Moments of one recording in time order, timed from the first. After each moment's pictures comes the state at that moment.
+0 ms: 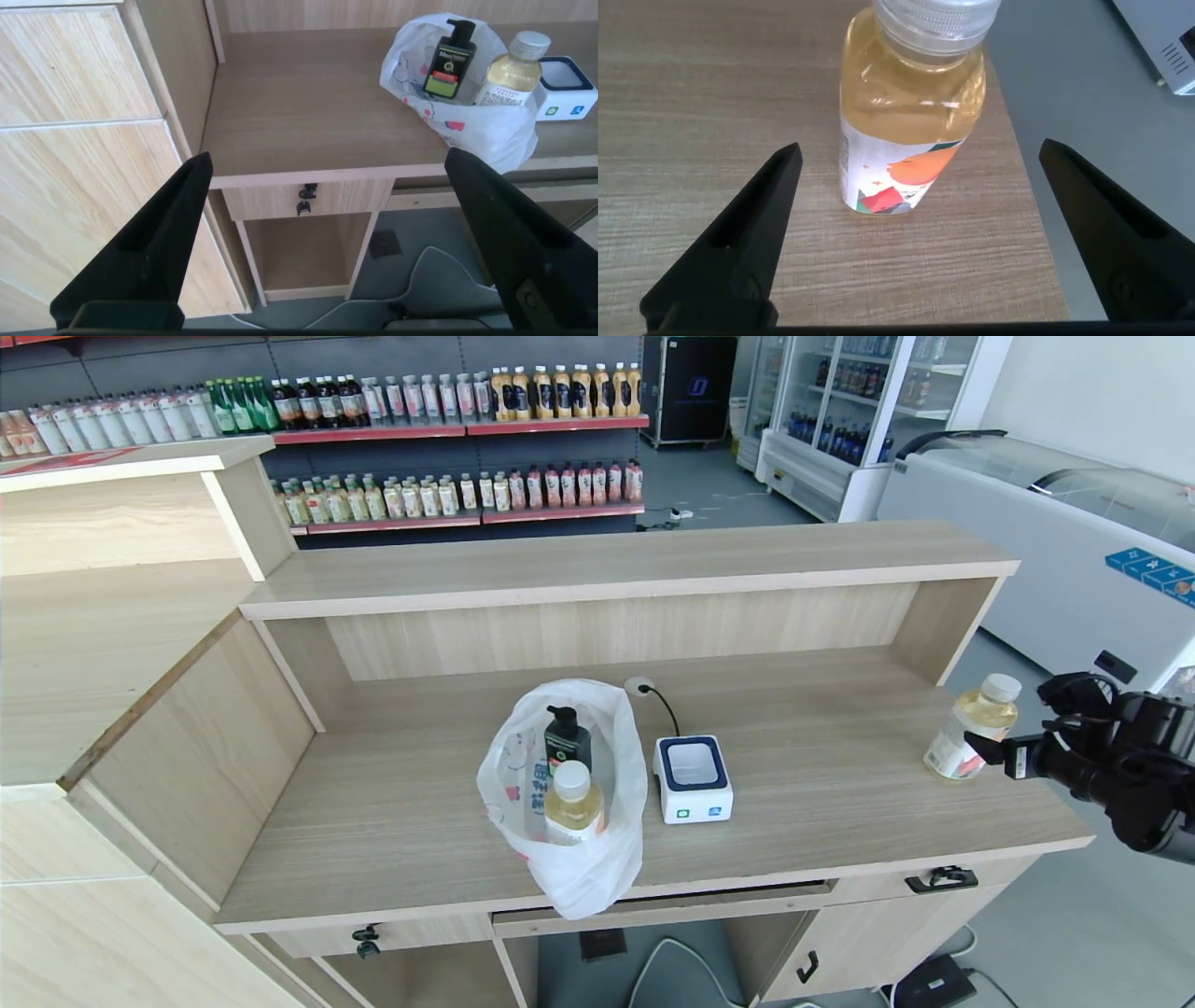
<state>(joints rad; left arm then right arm) 0.00 0.00 0.00 0.00 0.00 0.00 -0.43 2.31 -1.05 -1.04 0.32 -0.34</state>
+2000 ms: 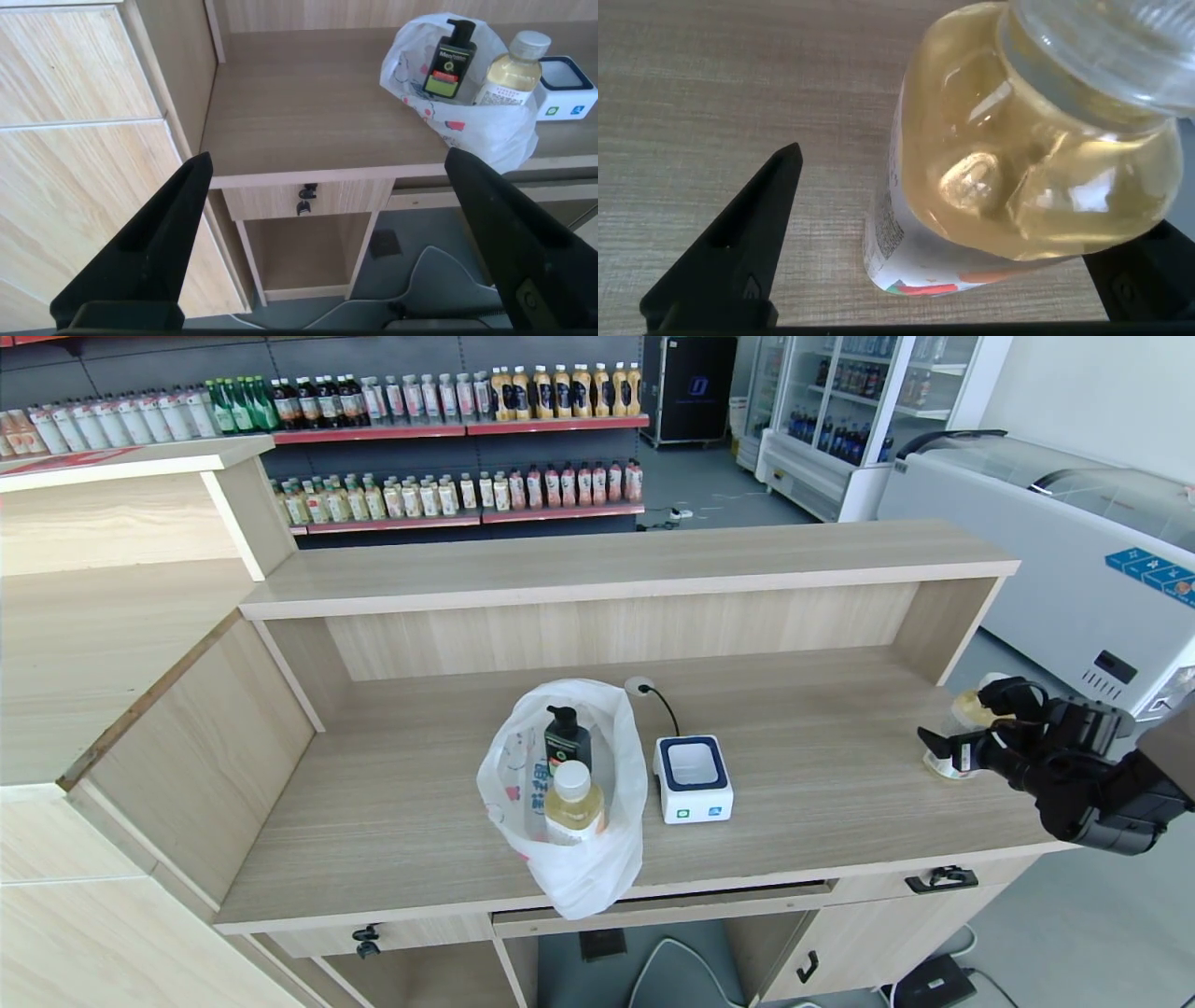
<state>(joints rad) 0.00 0.00 0.00 0.00 0.00 0.00 -0.36 2.52 -1.30 -1.04 0.31 -0.34</state>
